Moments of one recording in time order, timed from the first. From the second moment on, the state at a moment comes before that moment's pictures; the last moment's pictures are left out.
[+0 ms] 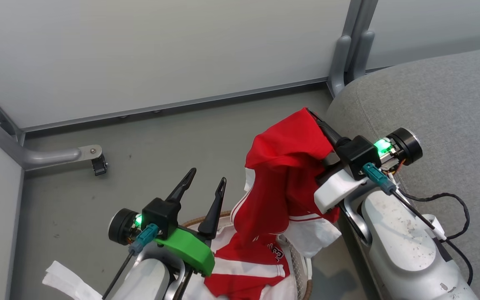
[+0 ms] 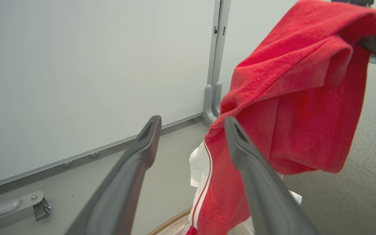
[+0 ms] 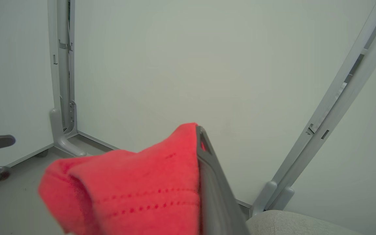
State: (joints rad) left arm -0.31 0.13 -0.54 0.39 -0.36 -0.09 -0.26; right arm -0.50 -0.05 0.31 0.38 -0.06 0.13 -0.26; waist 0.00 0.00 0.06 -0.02
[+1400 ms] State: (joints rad) left arm -0.37 0.12 -0.51 0.32 -0.24 -0.13 -0.26; right arm -0.59 -0.11 0.14 0.29 -0.08 0.13 -0.26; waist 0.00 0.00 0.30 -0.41
